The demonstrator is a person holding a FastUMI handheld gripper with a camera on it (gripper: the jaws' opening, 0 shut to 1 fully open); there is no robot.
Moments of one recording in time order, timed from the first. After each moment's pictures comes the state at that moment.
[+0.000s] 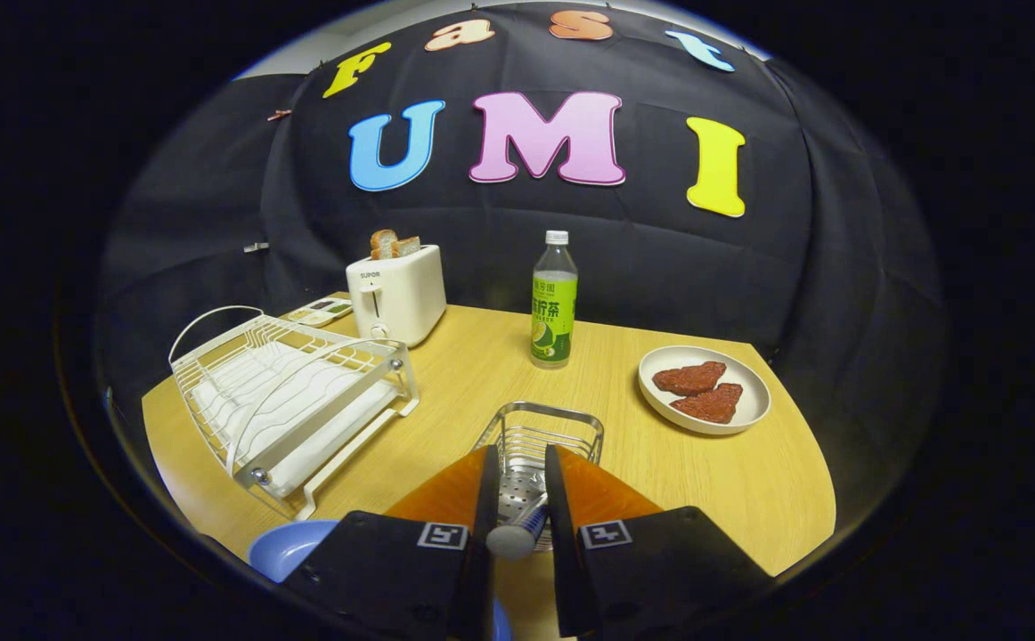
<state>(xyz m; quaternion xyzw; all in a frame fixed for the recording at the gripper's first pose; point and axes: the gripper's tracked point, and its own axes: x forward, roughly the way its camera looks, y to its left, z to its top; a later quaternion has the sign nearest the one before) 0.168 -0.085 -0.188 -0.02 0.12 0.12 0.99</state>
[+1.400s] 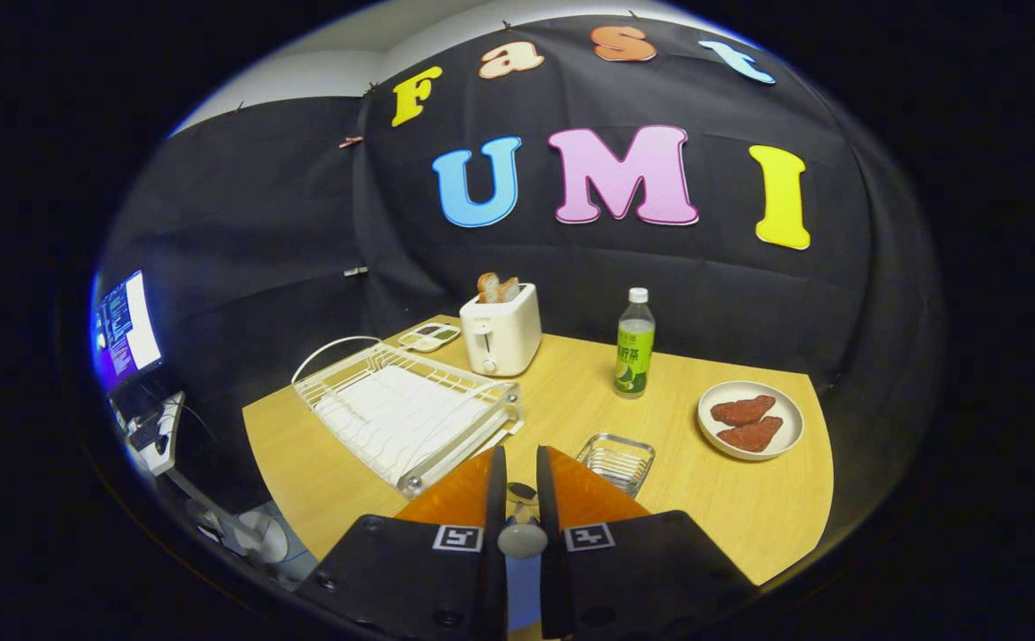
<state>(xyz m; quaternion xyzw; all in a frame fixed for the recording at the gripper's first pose) 0.061 -0.042 -0.106 0.00 0.12 0.29 0.95</state>
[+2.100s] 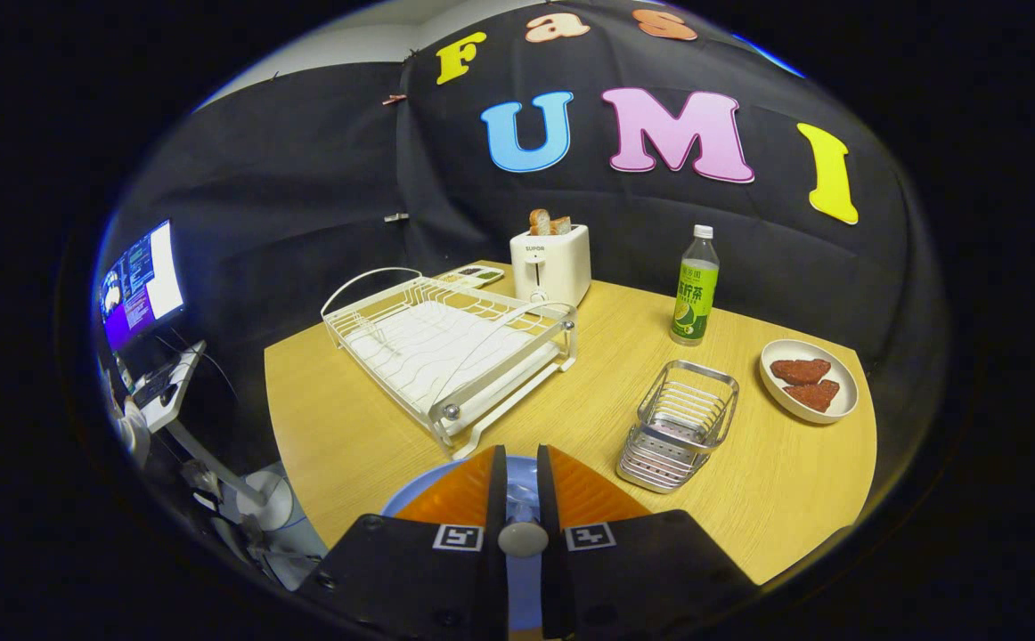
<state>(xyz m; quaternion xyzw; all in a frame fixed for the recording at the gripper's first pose) 0.041 -0.008 -0.195 -0.05 0.17 0.34 0.92</state>
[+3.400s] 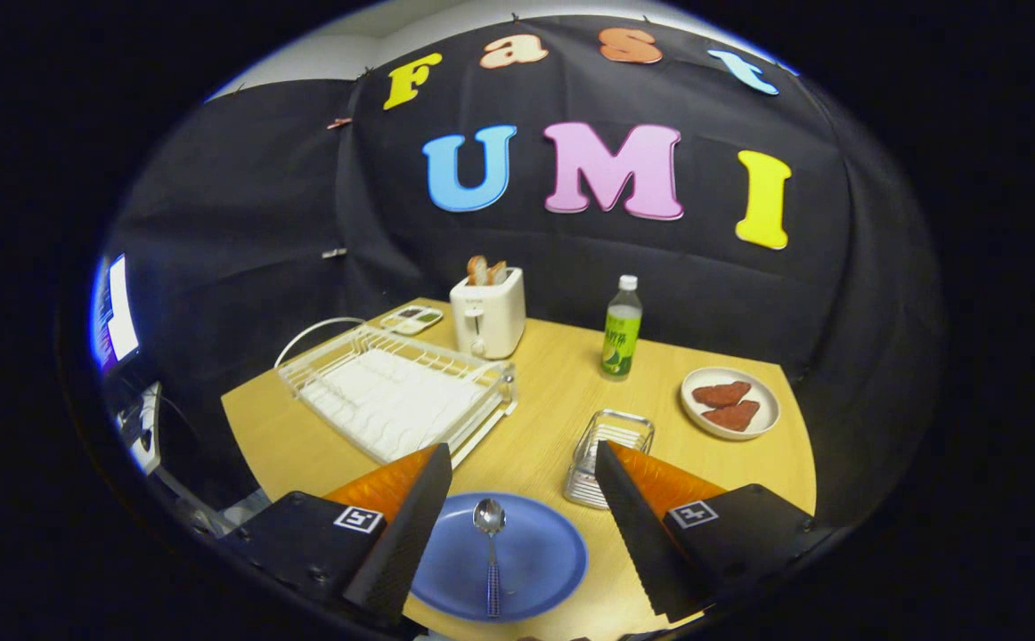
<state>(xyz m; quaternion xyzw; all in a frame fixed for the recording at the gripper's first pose) 0.044 -0.043 -0.078 -0.01 0.11 0.19 0.97</state>
